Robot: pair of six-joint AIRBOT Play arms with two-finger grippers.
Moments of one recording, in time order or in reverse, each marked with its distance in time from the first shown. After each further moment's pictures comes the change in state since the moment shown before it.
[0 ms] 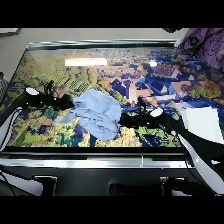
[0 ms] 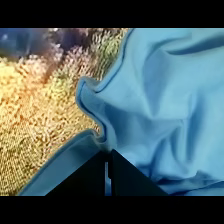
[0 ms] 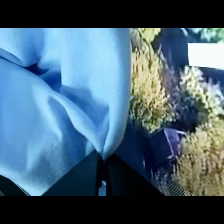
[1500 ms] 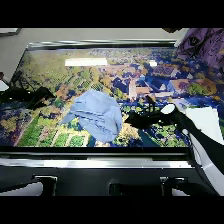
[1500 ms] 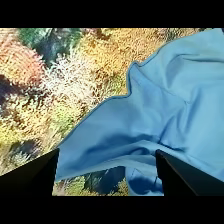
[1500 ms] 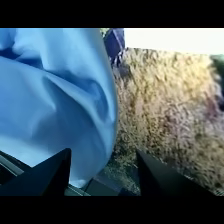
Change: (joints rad) left arm 0.092 0.346 -0.008 0.344 -0.135 -0.389; right arm -0.110 0.053 0.011 -0.178 0.158 0.080
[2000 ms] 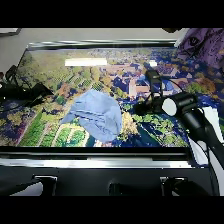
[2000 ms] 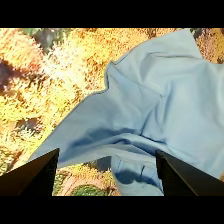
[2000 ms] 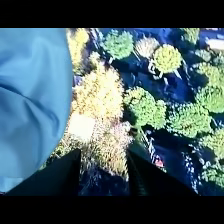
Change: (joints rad) left arm -0.016 0.096 0.000 -0.001 -0.011 -0.005; right arm 0.166 0.277 0.227 -0.831 0.062 0.397
